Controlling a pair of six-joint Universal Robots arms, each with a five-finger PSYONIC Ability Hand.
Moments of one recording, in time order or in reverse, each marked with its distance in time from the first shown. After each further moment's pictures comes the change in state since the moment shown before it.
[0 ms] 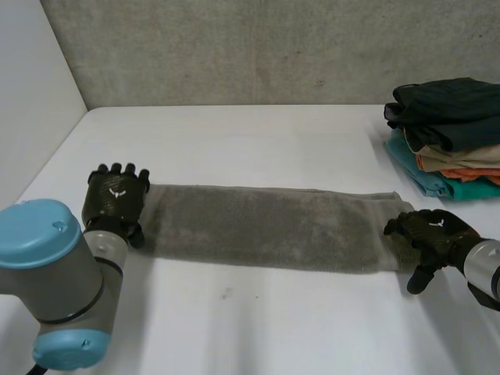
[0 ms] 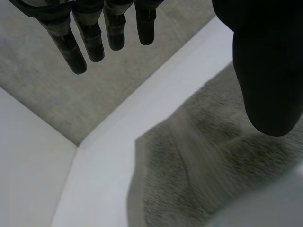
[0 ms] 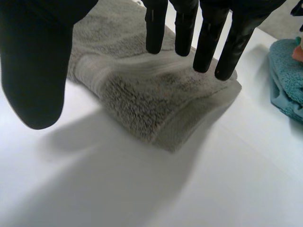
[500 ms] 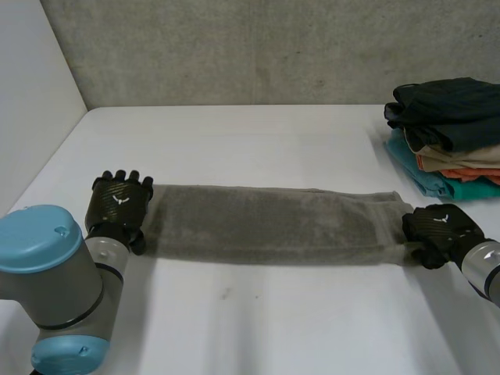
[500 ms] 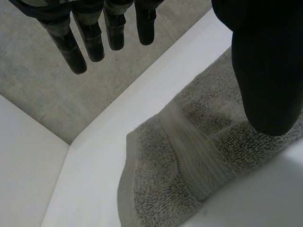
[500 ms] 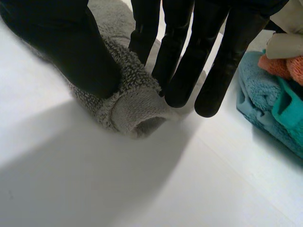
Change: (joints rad) left arm 0.003 -0.007 -0.017 0.002 0.020 0.008; right arm -0.019 0.039 0.045 -0.207 0.018 -0.035; left_hand 0.000 0.000 0.000 0.000 0.000; right_hand 0.693 0.853 0.851 0.864 0.827
